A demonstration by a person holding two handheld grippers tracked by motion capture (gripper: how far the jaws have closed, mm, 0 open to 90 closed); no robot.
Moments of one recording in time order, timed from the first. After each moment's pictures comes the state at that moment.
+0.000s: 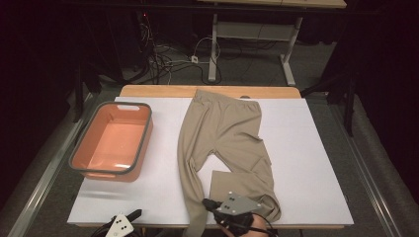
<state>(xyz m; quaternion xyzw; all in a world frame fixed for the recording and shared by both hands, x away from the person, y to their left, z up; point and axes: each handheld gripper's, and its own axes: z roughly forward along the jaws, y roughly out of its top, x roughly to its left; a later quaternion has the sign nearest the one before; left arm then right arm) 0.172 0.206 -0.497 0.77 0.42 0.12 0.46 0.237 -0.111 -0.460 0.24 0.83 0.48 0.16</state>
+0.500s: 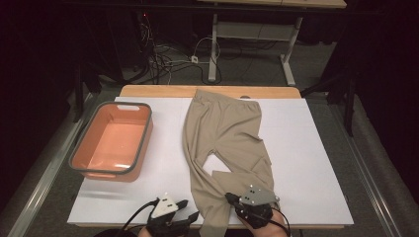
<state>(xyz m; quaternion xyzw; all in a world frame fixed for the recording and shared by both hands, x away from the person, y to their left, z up) 0.227 0.112 -0.495 0.81 0.38 0.07 0.44 0.256 -0.155 -0.478 0.29 0.84 0.43 0.18</state>
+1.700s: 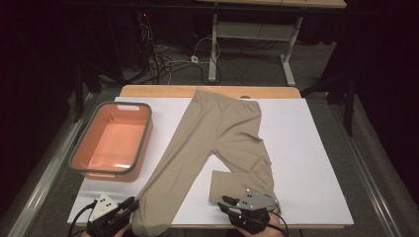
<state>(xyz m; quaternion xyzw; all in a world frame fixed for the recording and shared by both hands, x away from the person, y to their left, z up) 0.208 0.247 -0.490 0.77 0.46 0.17 0.41 0.245 -0.146 -0.474 0.28 0.84 0.45 0.14</state>
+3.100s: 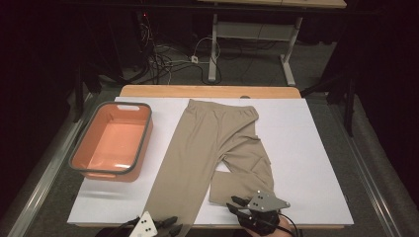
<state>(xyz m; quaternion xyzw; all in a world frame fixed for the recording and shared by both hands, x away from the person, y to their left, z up) 0.184 0.171 -0.485 0.81 0.33 0.11 0.48 0.240 -0.171 -0.474 0.30 0.83 0.45 0.15</state>
